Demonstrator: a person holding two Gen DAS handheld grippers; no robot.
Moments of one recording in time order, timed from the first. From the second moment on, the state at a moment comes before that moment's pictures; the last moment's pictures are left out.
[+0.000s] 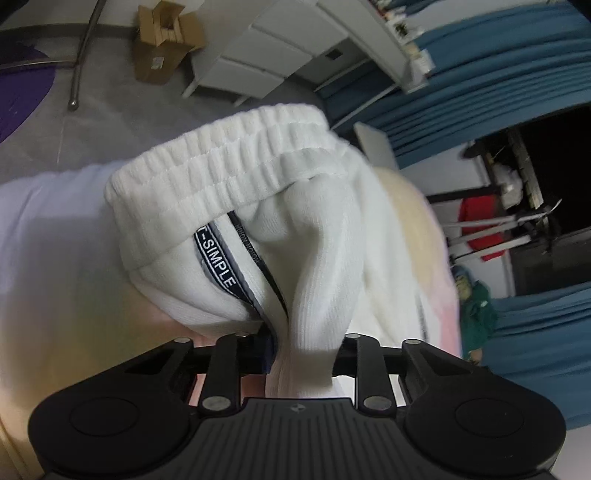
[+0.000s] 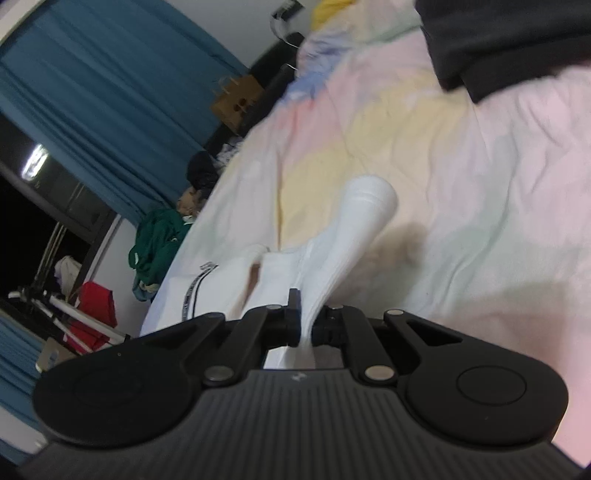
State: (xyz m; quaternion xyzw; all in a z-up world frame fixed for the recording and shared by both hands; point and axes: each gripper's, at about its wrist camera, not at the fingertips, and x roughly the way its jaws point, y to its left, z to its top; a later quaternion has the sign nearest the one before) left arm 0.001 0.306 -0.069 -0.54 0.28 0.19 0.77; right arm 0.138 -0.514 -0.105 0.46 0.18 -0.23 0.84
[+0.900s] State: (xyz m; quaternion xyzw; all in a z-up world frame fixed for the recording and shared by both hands) left arm 0.380 0.379 -0.032 -0.47 0.34 0.21 0.79; right arm 0.514 -0.429 -0.059 0.22 0.23 -0.24 0.92
